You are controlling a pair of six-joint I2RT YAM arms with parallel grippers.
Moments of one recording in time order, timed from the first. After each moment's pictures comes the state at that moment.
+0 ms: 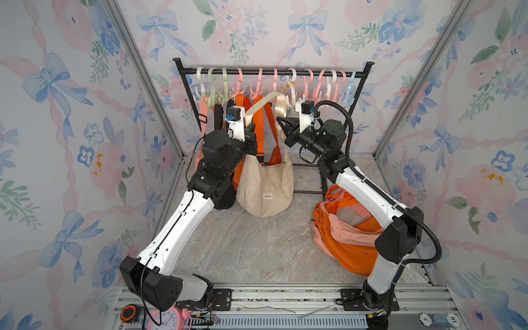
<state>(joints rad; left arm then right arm) -0.44 1.35 1.50 -0.06 -0.05 -0.10 0.55 1.81 1.80 0.25 -0.32 0.09</state>
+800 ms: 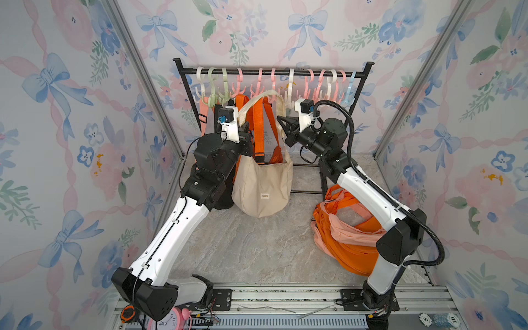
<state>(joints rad) -0.44 1.28 1.48 -0.05 -0.09 -0.08 0.56 1.80 1.84 0.17 -0.29 0.04</state>
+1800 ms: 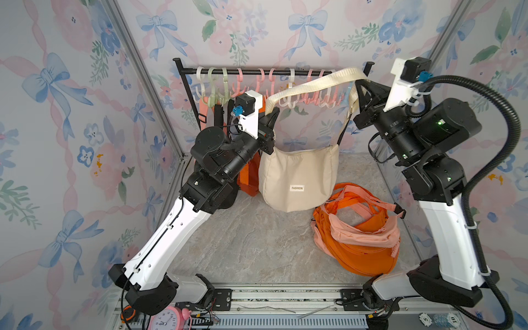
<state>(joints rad) -0.70 1.36 1.77 -0.08 0.01 0.04 0.51 1.43 2.22 -0.43 0.10 -0.10</state>
